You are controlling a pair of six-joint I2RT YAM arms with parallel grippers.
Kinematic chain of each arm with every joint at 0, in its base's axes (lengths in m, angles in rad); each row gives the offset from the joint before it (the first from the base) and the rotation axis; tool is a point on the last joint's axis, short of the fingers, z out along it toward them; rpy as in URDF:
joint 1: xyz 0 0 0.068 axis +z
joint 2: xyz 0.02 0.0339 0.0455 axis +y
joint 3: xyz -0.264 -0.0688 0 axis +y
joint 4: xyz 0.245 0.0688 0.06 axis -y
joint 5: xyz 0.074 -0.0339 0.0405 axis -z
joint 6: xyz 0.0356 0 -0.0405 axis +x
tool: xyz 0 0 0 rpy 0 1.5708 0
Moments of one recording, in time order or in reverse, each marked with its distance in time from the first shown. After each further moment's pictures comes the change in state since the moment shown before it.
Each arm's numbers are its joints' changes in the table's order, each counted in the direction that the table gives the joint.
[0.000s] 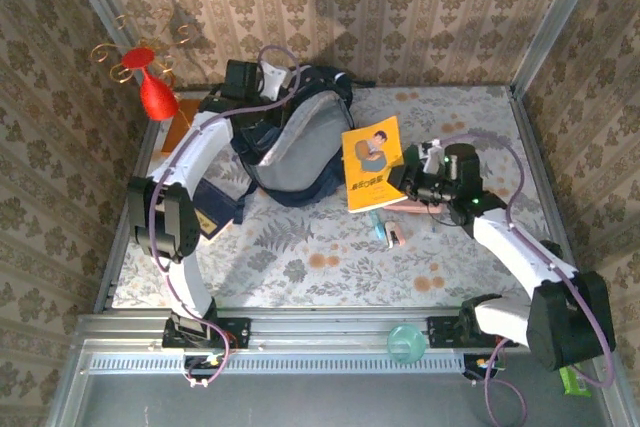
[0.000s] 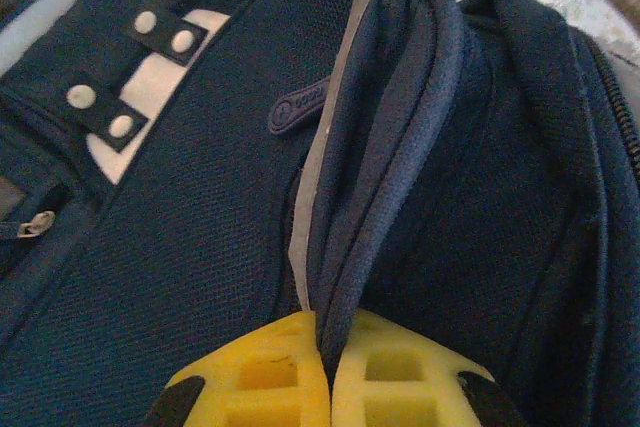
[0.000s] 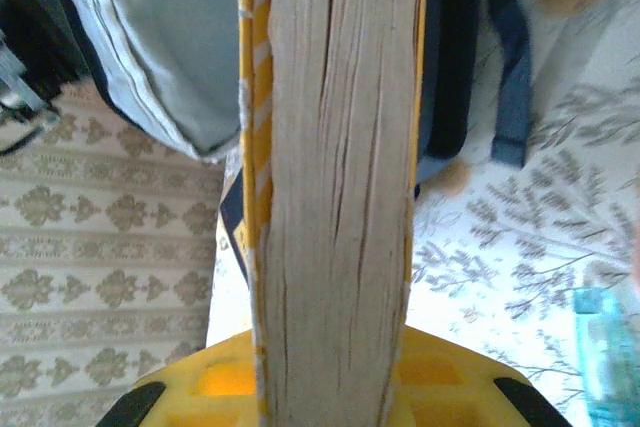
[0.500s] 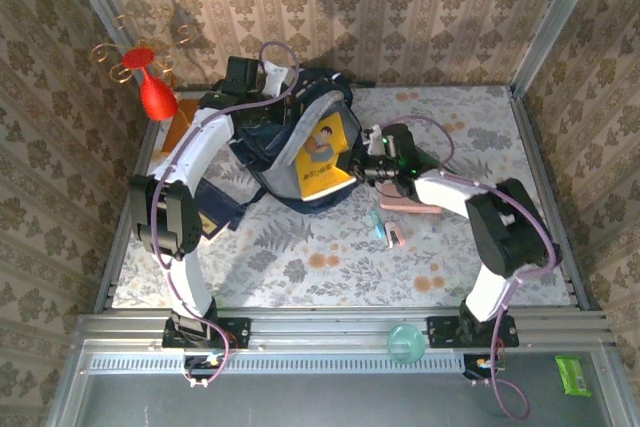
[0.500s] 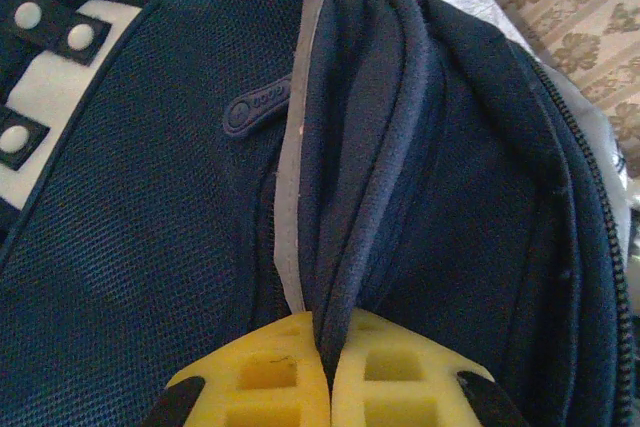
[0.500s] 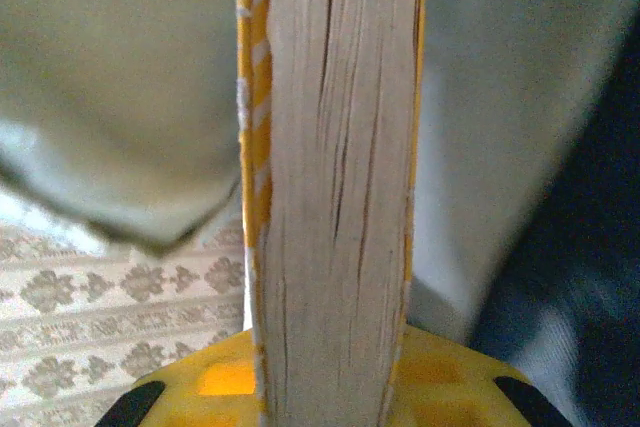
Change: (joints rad) left arm -0.003 0.022 -0.058 -0.045 0.147 -0.084; right arm 0.188 0.588 -0.341 0.295 0.010 0.187
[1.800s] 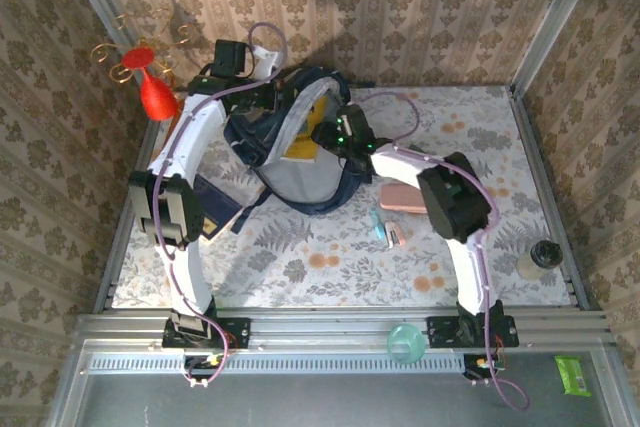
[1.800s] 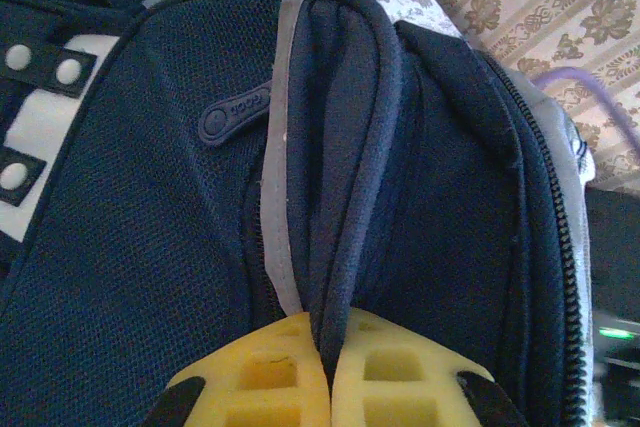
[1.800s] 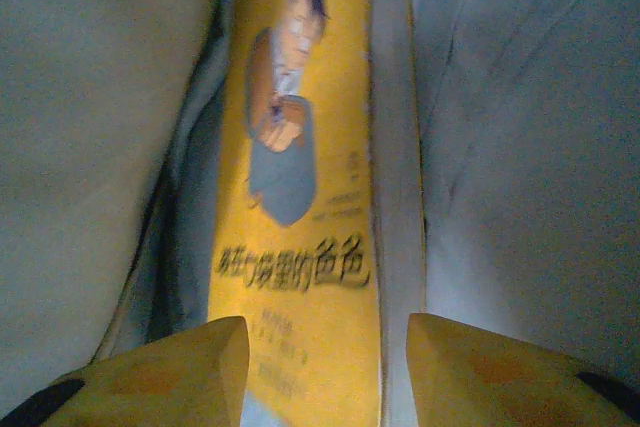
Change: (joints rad) left arm 0.064 0.084 -0.201 -0.133 0.106 0.023; right arm 0.098 0.311 -0.435 -0.188 0.534 -0.119
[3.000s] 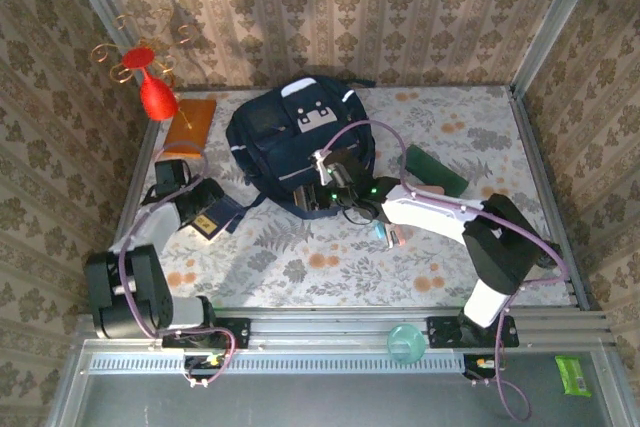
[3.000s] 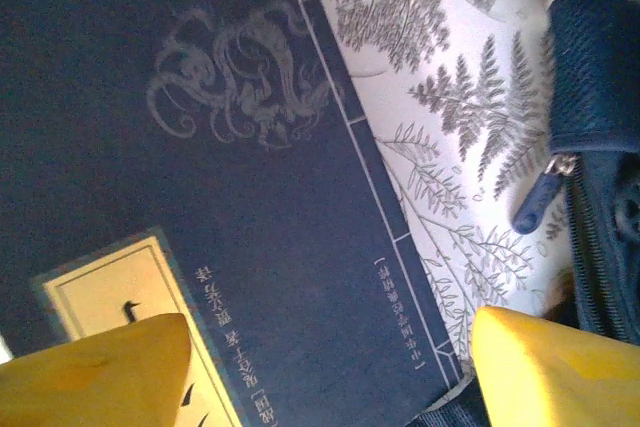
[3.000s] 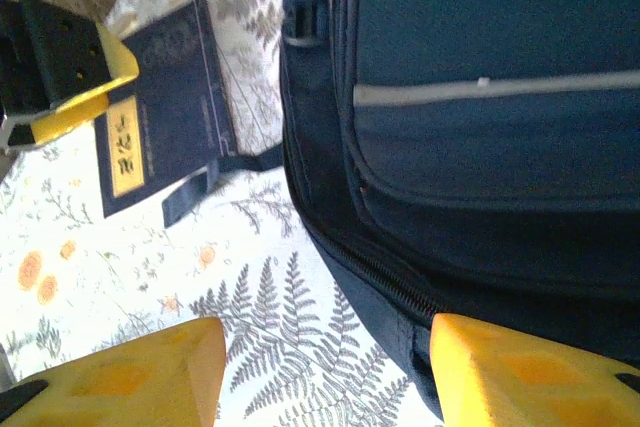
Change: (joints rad) left arm 0.374 -0.585 1.234 0.394 -0.524 -0.417; right arm 0.269 -0.392 0.354 -0.174 -0.044 -0.429
